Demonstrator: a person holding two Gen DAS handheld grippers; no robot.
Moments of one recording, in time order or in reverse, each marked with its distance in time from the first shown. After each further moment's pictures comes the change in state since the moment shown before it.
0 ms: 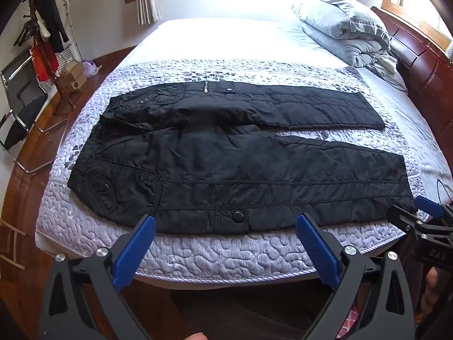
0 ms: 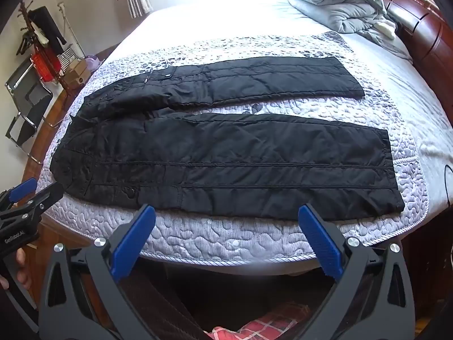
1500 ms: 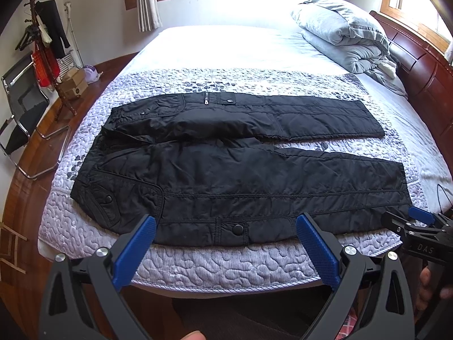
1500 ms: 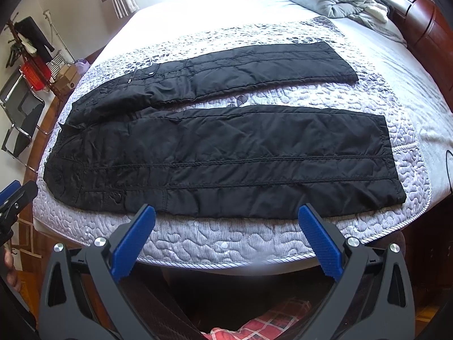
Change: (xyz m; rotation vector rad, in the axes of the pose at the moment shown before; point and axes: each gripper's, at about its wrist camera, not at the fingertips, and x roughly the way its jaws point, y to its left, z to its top) left arm -0.008 -0.003 0.017 0.004 -0.040 -0.002; right arm 0.018 -0.026 0.006 0.061 0.044 -0.003
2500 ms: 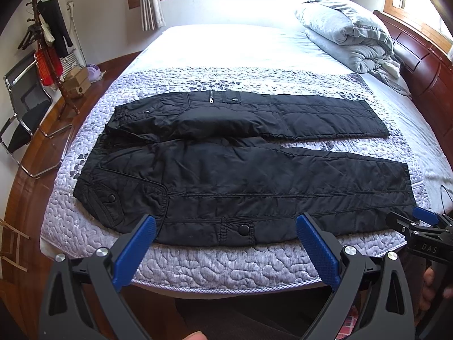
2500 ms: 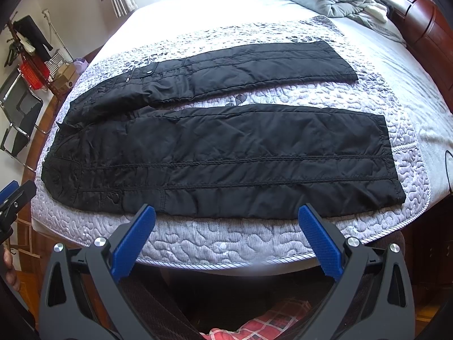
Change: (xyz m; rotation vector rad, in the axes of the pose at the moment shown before) left arm 0.002 0.006 -0.001 -0.004 0.005 0.014; right arm 0.003 -0.003 0.000 0.001 0.005 -0.006
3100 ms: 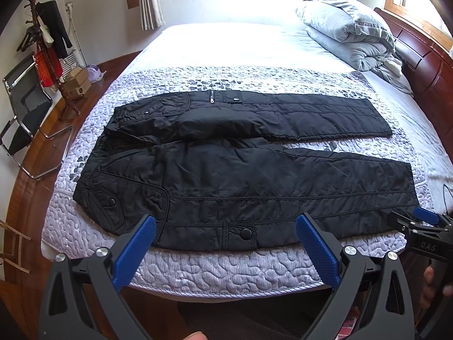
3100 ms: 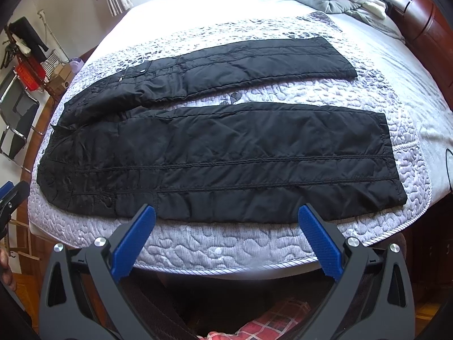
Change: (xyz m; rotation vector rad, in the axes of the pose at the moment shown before) left arm 0.012 0.002 0.008 0.006 0.014 0.012; right arm 0.014 -0.007 0.007 0.015 0.016 -0.011
